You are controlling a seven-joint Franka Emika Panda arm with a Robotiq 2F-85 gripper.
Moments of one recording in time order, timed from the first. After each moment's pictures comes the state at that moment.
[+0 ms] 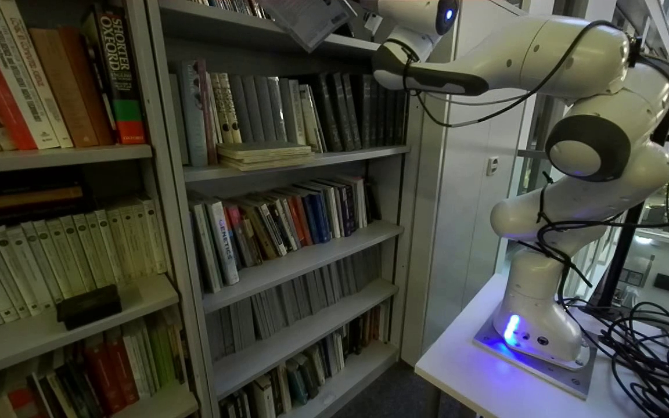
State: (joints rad) arm -0.90 -0.87 0.80 -1.91 -0.37 3.45 -0.22
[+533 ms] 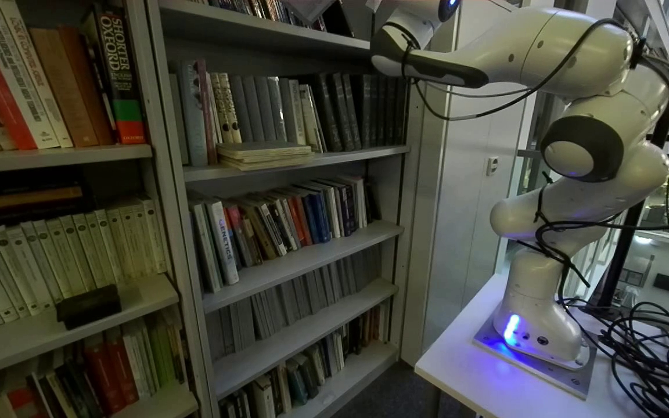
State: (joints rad) arm -0.93 -0.87 0.81 -1.82 -0.38 3.45 -0.30
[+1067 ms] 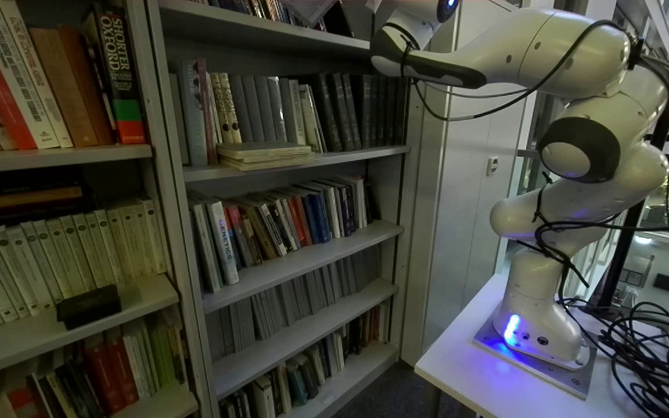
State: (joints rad) arm -0.94 -0.88 0.81 -1.82 -0.38 3.45 -0.30
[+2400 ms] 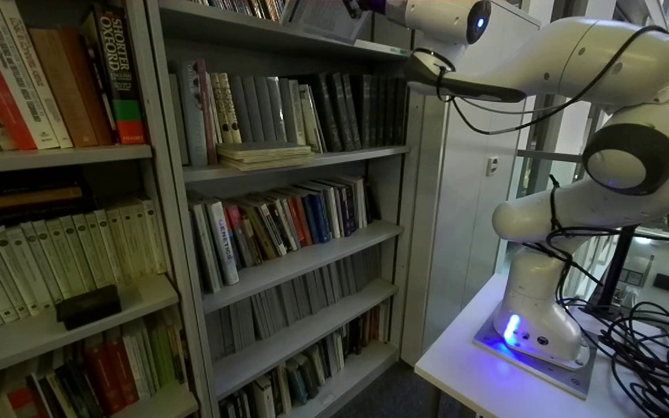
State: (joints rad) arm -0.74 -0.97 0.64 -2.09 -0.66 3.45 -0.45
